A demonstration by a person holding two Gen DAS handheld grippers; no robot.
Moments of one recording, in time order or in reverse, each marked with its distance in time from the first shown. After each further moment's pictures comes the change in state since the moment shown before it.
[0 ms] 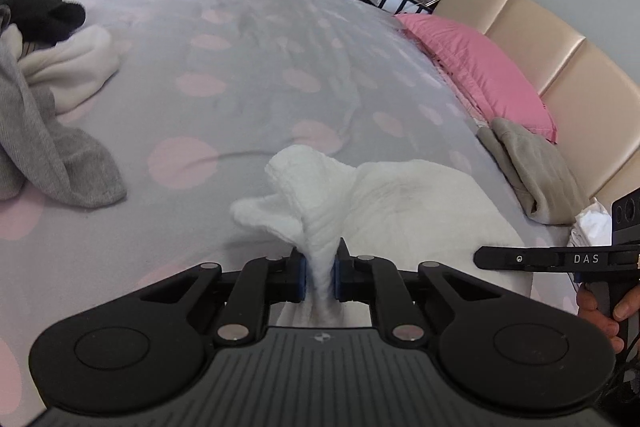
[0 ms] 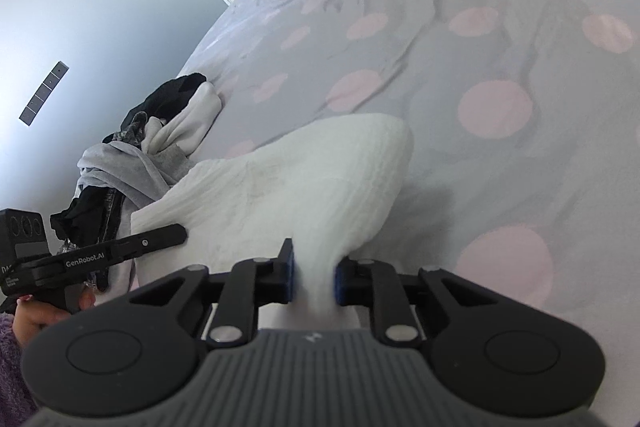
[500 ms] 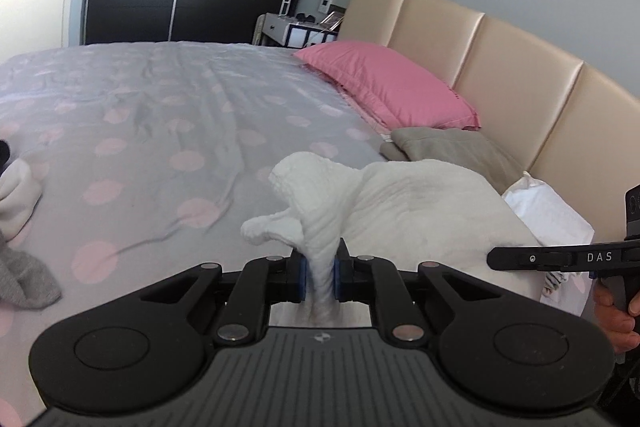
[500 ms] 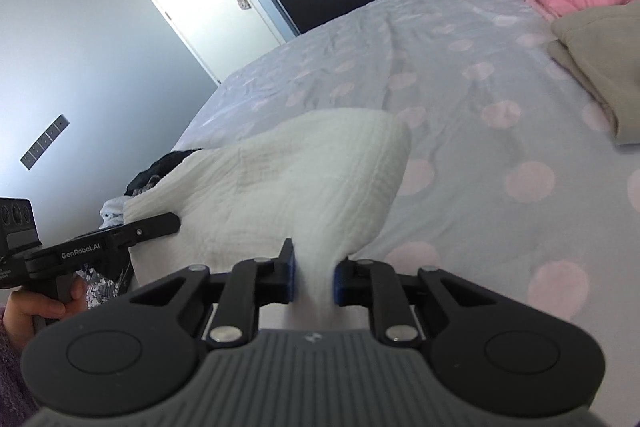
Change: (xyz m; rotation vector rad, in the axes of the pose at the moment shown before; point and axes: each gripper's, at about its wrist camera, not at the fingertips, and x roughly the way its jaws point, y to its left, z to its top) left arm -0.050 -0.150 0.018 0.271 -0.110 -0.113; right arm -0.178 0.006 -0.044 0.004 -0.268 -0.096
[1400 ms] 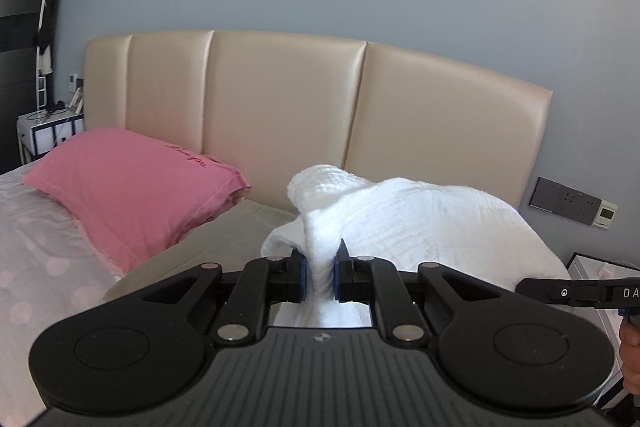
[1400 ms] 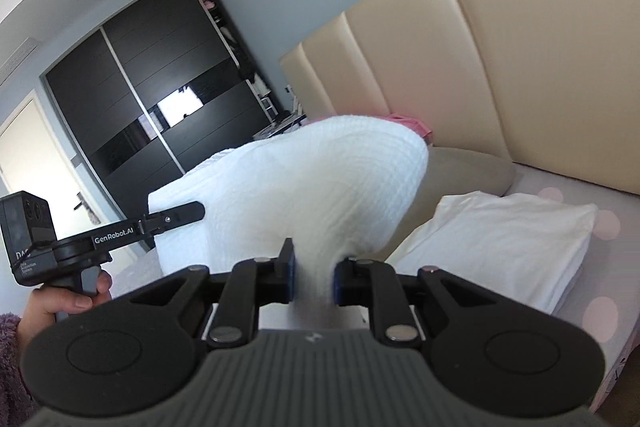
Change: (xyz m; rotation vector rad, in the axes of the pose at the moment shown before) left arm 0.226 -0.363 0.165 0.429 -0.060 -0.516; right arm -0.286 -0.180 0.069 0.279 -0.568 -0.455
